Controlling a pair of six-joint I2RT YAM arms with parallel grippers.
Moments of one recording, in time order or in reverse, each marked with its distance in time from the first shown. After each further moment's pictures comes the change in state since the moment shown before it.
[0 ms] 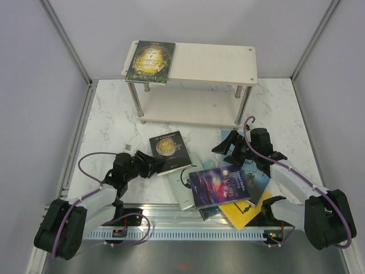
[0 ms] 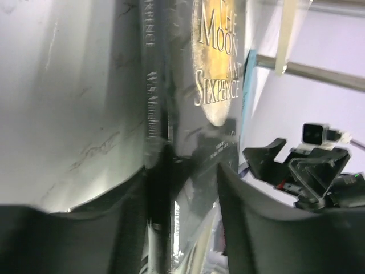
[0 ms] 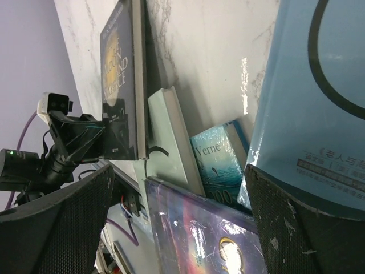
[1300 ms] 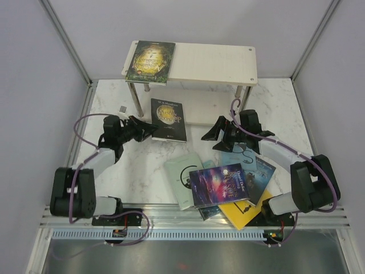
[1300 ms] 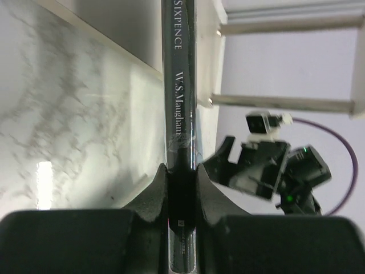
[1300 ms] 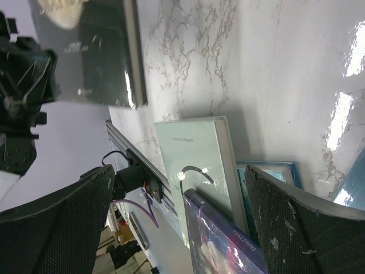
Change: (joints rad) left arm 0.240 0.282 0.500 -0.058 0.296 0.215; right arm 0.024 0.308 0.281 0.014 -0.158 -0.029
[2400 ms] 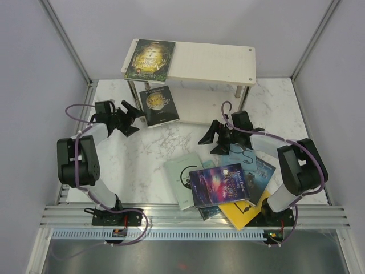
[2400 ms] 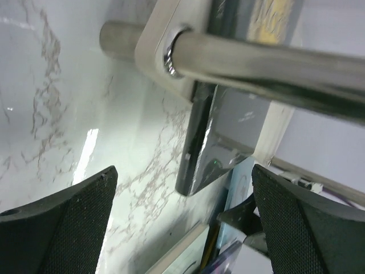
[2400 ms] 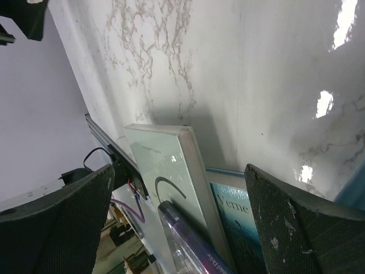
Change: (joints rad) left arm 0.198 0.413 0.394 -0.355 -0.061 0.230; right arm 0.027 0.185 0.044 -0.016 0.001 -0.044
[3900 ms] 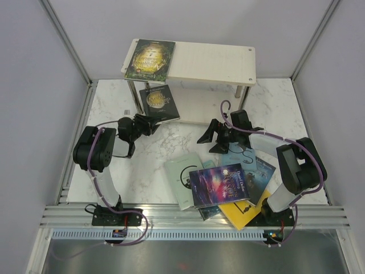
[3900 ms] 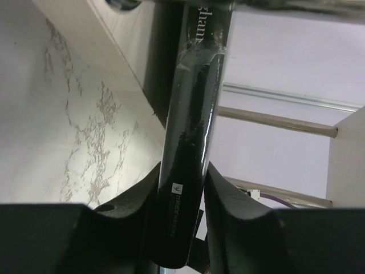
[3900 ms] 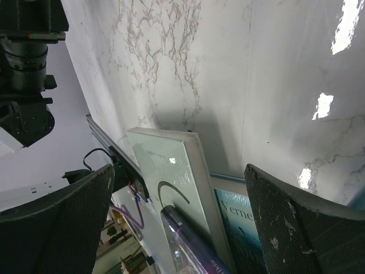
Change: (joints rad) left arm -0.237 0.230 -0.333 1.037 -0.148 -0.578; right arm 0.008 0.021 0.031 0.021 0.001 0.002
